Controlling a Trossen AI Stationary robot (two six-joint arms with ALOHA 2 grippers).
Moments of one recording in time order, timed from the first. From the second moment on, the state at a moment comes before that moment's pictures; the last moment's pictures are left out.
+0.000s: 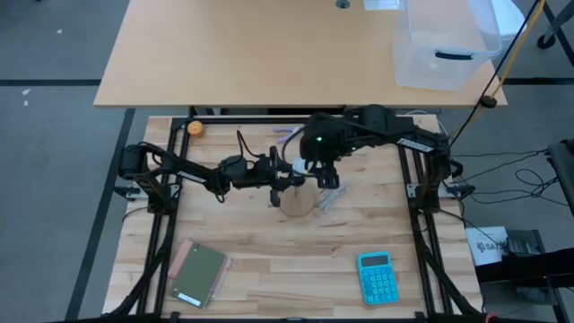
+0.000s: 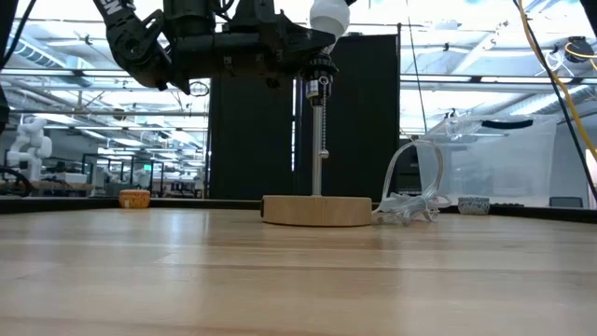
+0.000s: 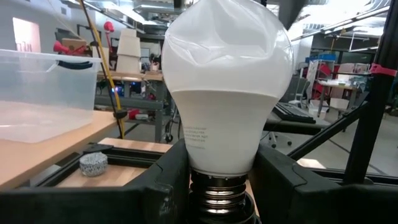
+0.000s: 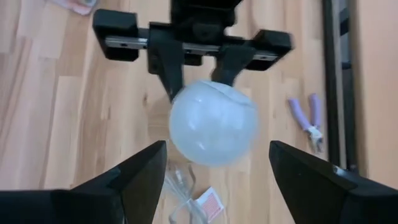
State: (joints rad) left arm 0.10 1.69 0.71 1.15 0.08 -0.09; right arm -0.07 1.87 2.33 -1.49 0.05 -0.14
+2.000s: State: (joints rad) left arm 0.11 1.69 0.71 1.13 0.09 -0.10; right arm -0.07 1.98 2.33 -1.52 -0.02 -0.10
